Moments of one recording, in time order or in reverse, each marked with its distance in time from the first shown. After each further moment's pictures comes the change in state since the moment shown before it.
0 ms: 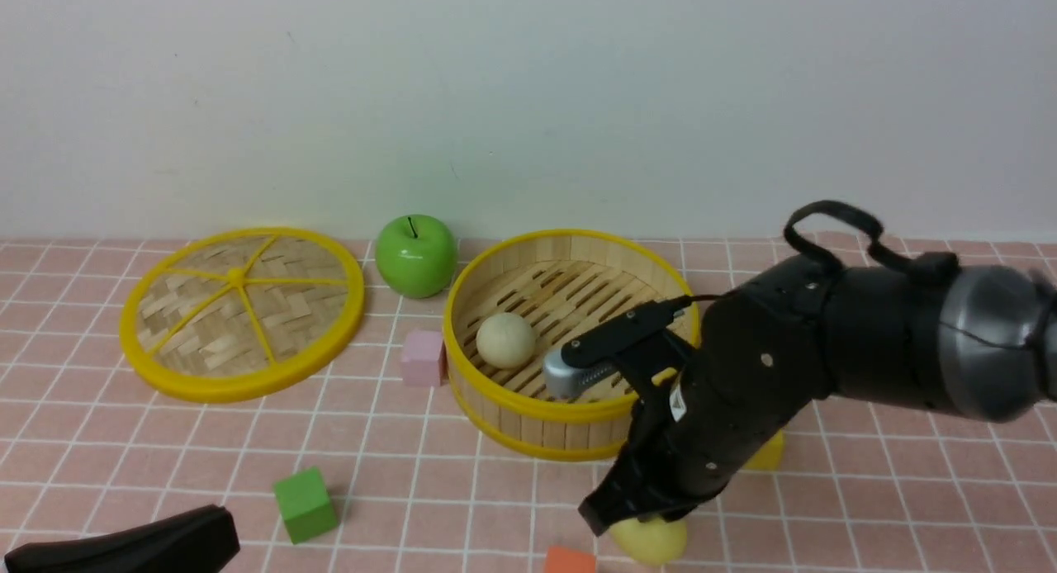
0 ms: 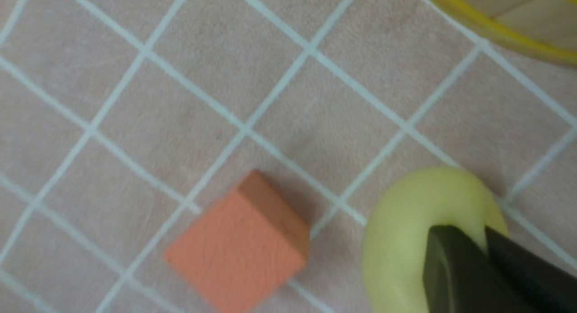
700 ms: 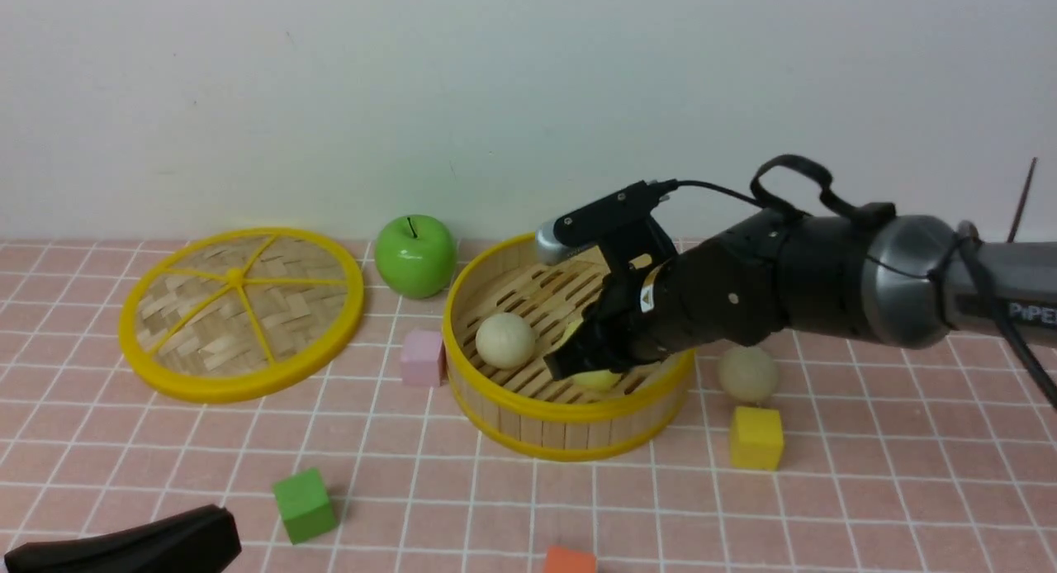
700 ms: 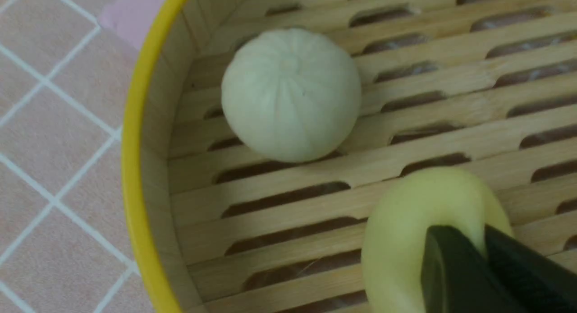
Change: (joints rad) right arm -0.107 0.215 -0.190 -0.097 -0.384 0.001; left arm 0.000 0.000 0.000 0.000 0.001 0.000
